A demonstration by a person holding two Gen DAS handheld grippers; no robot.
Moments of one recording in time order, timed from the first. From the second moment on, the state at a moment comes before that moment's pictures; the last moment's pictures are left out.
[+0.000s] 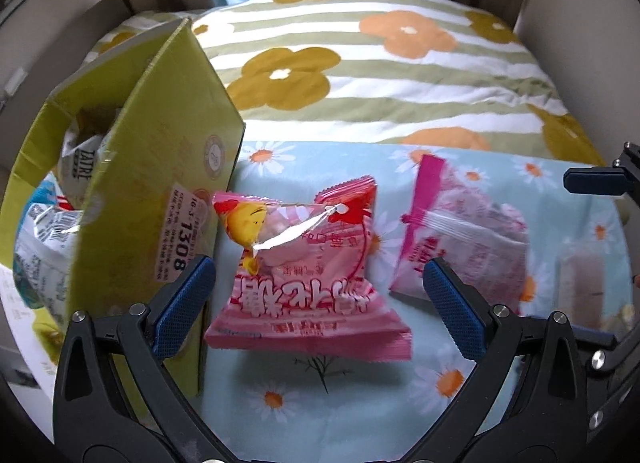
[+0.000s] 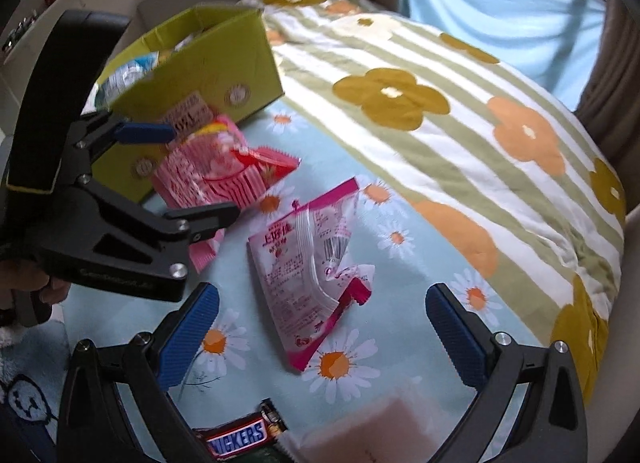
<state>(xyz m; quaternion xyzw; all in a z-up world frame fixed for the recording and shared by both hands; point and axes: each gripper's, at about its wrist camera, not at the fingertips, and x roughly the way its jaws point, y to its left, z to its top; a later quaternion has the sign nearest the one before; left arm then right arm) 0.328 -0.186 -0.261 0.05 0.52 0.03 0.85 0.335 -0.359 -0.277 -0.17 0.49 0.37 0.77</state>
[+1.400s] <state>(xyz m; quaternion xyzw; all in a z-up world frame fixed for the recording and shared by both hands) 0.345 -0.163 -0.293 -0.02 0.58 0.02 0.82 0.347 -0.314 -0.325 -0.31 0.48 0.44 0.69</state>
